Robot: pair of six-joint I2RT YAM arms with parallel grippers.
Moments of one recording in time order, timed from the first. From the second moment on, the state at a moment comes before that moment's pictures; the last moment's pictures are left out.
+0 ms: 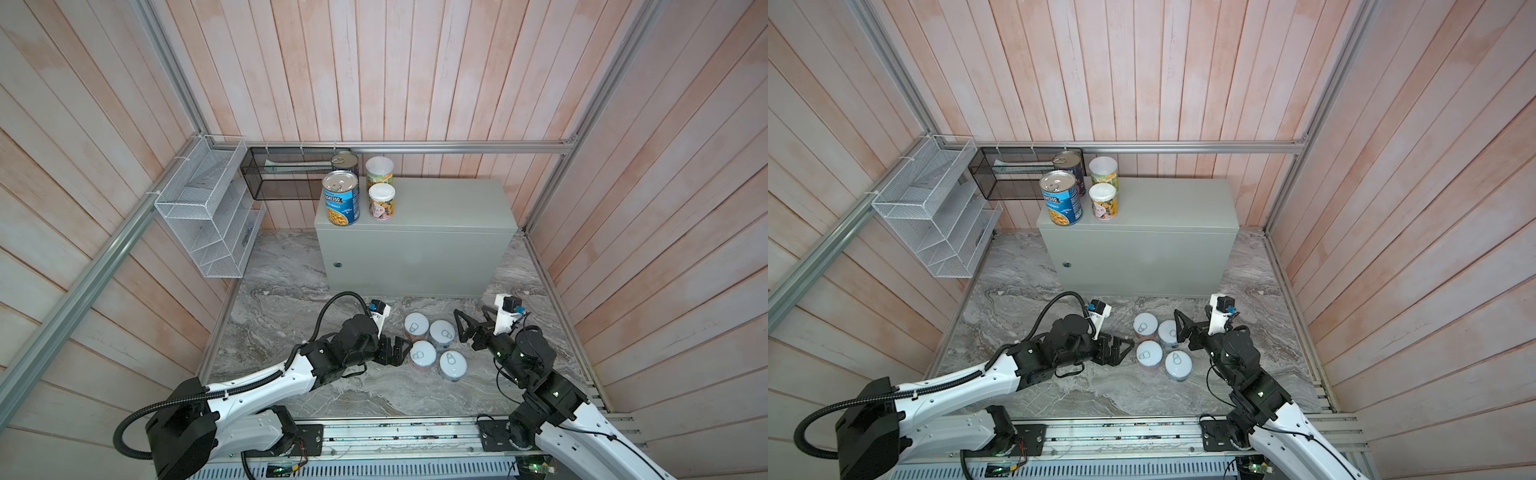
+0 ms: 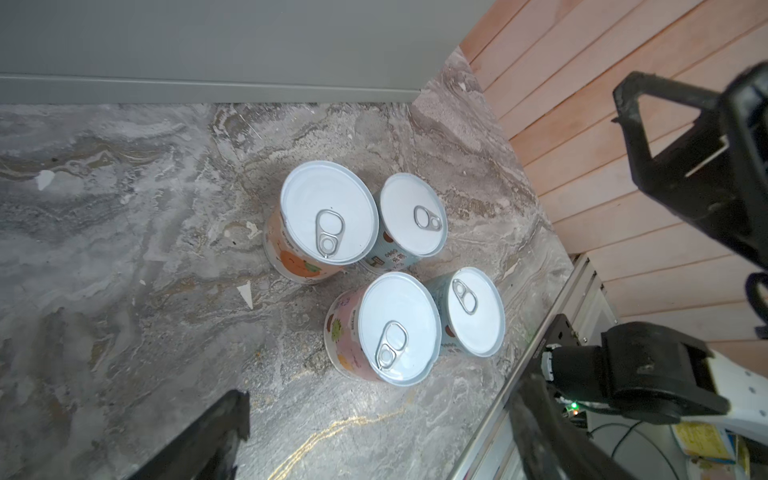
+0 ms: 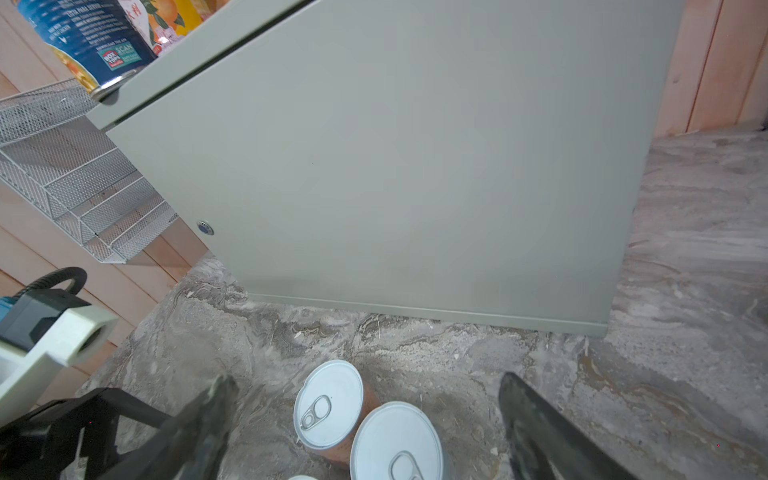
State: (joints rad) left arm -0.94 1.19 0.64 -0.05 0.10 -0.60; right arm 0.63 0.45 0.35 -0.07 0.19 0.44
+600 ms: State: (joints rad) left arm -1.02 1.52 0.79 -0.03 0.06 -0.53; right arm 0.63 0.47 0.31 -0.08 0.21 0.48
